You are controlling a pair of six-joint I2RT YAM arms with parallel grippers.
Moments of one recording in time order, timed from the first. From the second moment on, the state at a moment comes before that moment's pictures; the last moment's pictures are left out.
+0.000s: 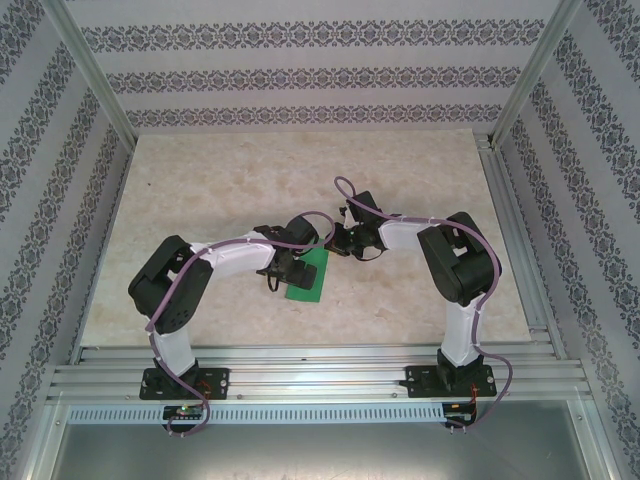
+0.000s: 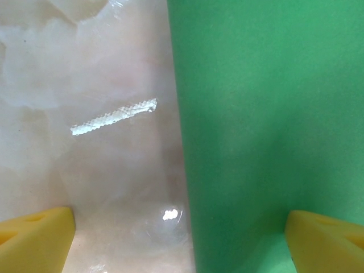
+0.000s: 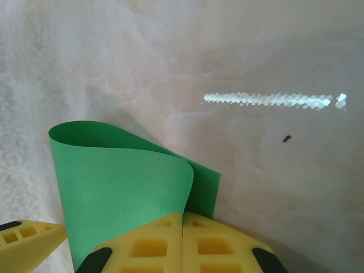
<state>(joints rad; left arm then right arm) -0.73 1.82 1.11 -0.64 -0.07 -0.43 0.48 1.96 1.07 -0.11 -0.48 0.70</state>
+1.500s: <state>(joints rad) -0.79 1.85 1.14 -0.66 -0.14 -0.47 0.39 1.83 1.03 -0.14 -0.48 0.70</state>
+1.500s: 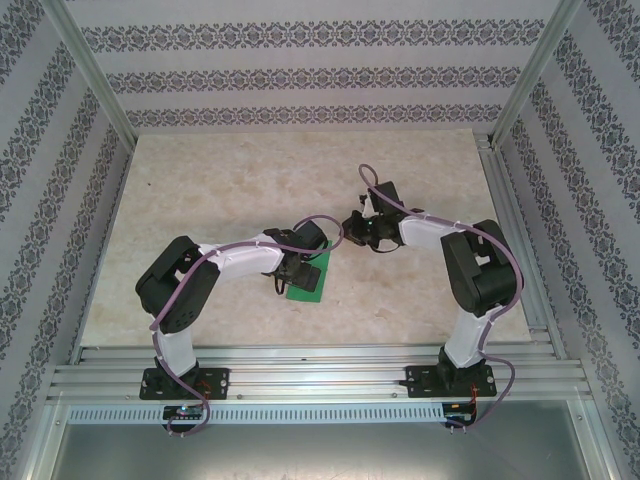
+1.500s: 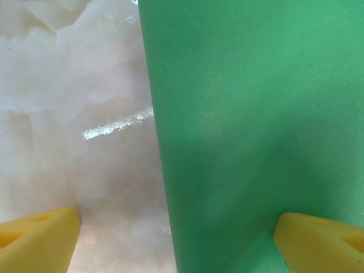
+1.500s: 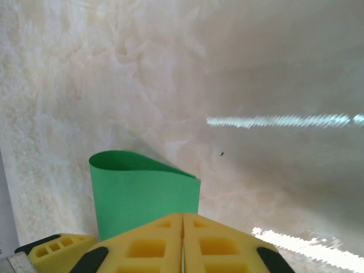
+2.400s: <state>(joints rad) -0.79 1.85 1.14 -0.66 -0.14 -0.47 0.52 1.95 1.01 -0.03 -0.51 0.81</state>
